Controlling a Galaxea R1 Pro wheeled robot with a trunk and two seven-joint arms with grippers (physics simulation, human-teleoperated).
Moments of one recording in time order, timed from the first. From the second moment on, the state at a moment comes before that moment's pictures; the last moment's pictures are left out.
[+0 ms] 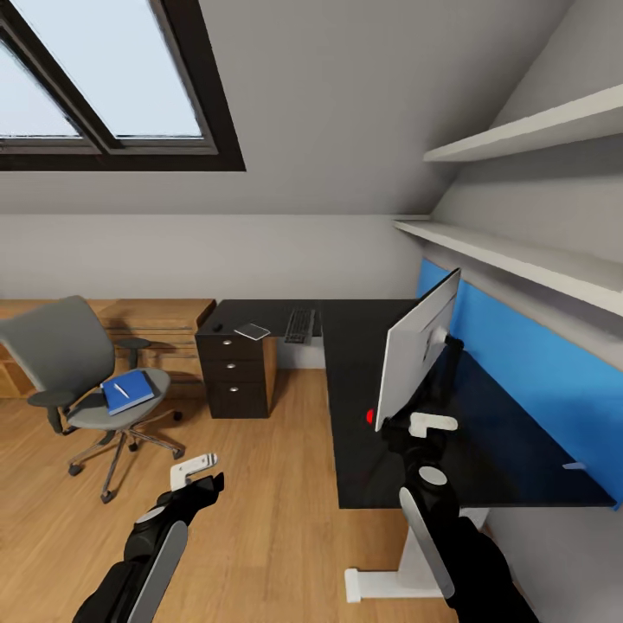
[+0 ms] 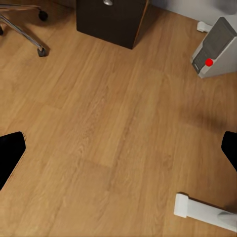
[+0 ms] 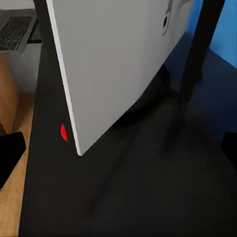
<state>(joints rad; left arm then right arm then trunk) -0.24 0.00 -0.06 -1.34 0.41 0.52 0.39 -0.37 0.04 0.21 -1.38 -0.15 0.40 -0.48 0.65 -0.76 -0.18</state>
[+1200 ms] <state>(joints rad) -0.24 0.00 -0.08 -1.34 0.41 0.52 0.39 -0.37 0.05 0.21 -1.16 0.09 -0.01 -0.64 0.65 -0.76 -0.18</state>
